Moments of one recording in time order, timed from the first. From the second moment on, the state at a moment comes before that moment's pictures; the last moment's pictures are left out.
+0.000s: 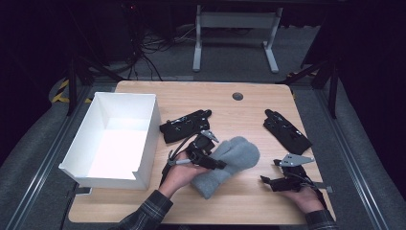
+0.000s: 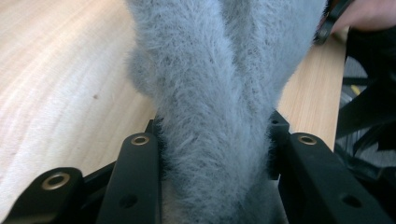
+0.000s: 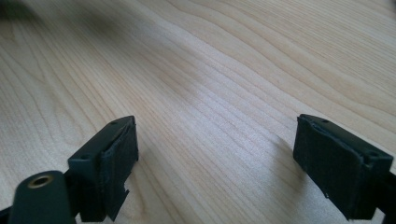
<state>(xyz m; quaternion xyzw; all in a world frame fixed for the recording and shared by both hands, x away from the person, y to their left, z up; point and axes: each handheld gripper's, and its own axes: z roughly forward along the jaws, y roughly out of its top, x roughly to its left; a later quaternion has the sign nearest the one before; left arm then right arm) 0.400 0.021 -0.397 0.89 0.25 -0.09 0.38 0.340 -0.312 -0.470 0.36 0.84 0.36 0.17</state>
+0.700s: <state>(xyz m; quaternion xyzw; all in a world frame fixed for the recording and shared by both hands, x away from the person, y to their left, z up) 0.403 0.045 -0.346 0.87 0.27 -0.05 0.40 0.340 -0.312 -0.470 0.36 0.84 0.36 0.17</state>
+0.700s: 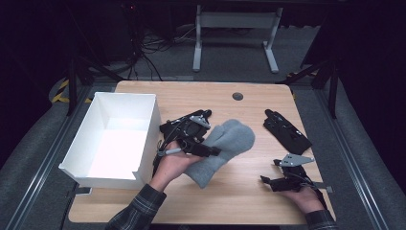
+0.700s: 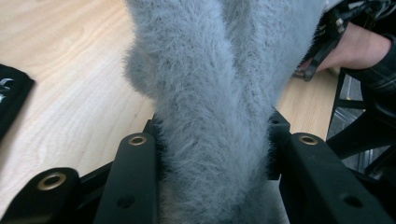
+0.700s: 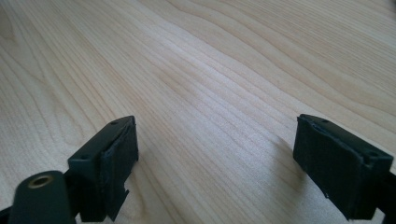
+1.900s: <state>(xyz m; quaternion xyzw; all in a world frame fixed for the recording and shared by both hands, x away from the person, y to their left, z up) 0.410 0.133 -0.284 0.85 0.33 0.02 0.41 0.340 -0.312 -0.470 0.36 0.84 0.36 0.17</state>
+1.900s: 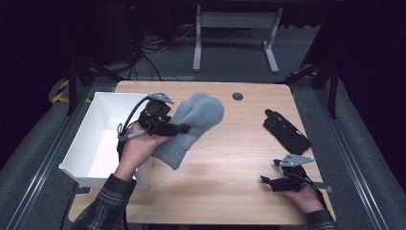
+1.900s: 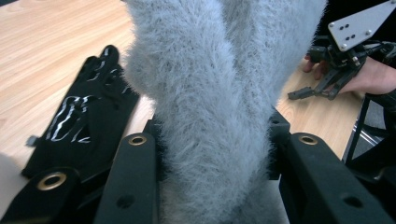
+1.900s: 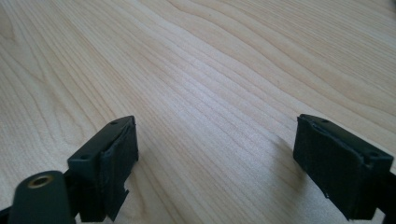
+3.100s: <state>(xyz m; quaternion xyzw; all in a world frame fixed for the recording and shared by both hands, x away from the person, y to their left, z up) 0.398 0.266 -0.262 0.79 0.44 0.09 0.41 0.340 -0.312 -0.470 0.36 0.84 0.36 0.17</state>
